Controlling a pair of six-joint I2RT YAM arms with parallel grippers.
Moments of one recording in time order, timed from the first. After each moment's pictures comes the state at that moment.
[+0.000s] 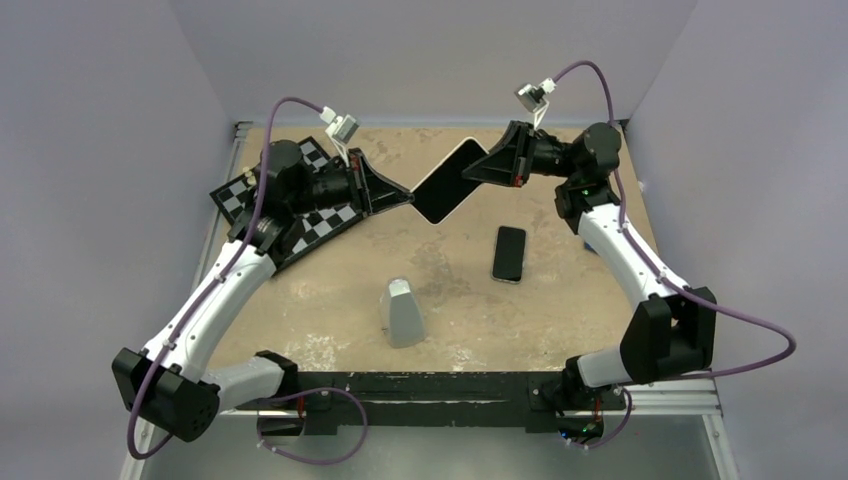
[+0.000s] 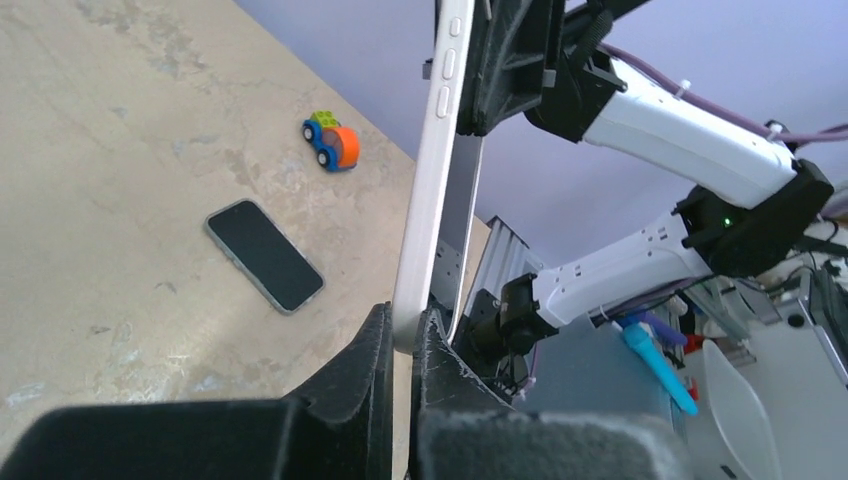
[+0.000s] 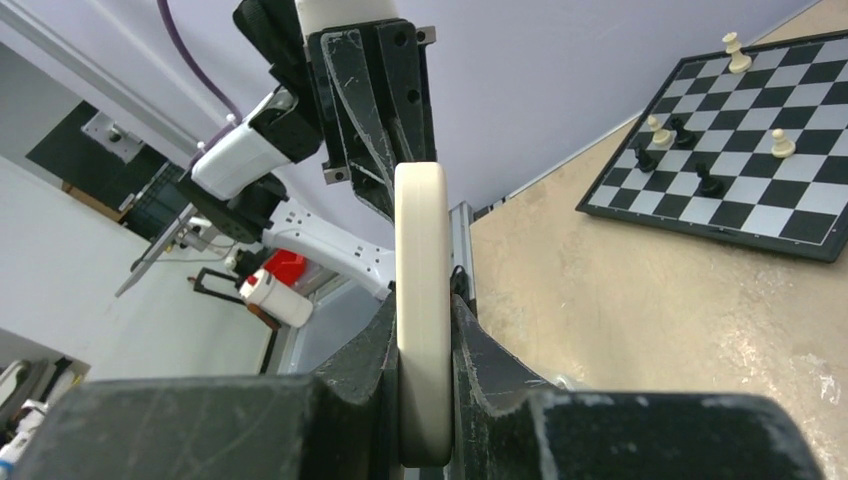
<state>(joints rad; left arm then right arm) -0.41 1.15 1.15 -0.06 0.78 -0.59 0.23 1.42 1.17 0.64 -1.23 1.08</state>
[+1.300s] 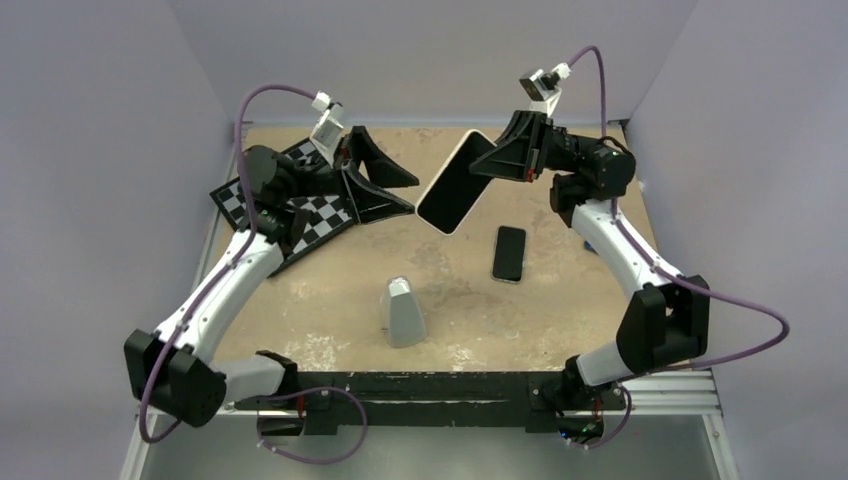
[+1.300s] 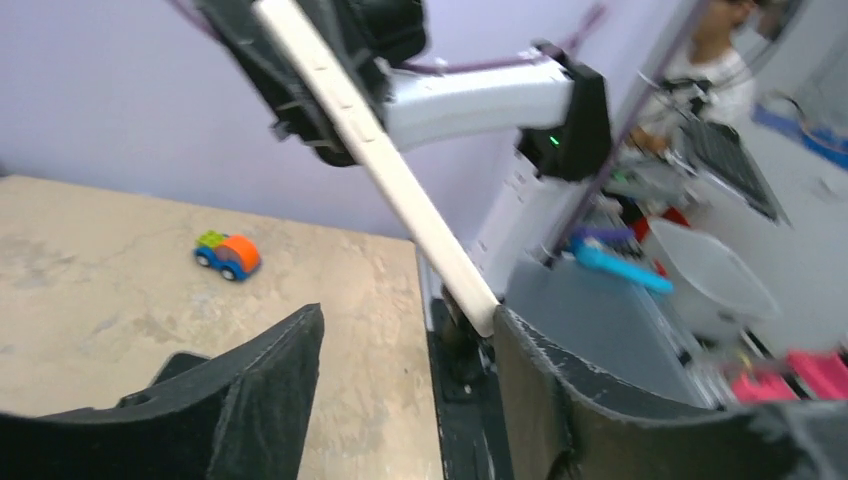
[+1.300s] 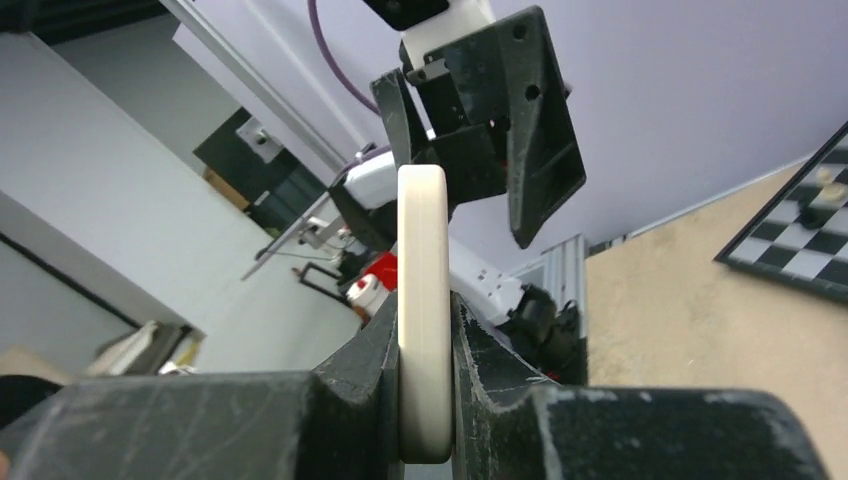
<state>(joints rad) -0.38 1.29 1.15 0.77 1.26 -0.85 0.26 1.51 1.23 1.34 -1.22 1.83</state>
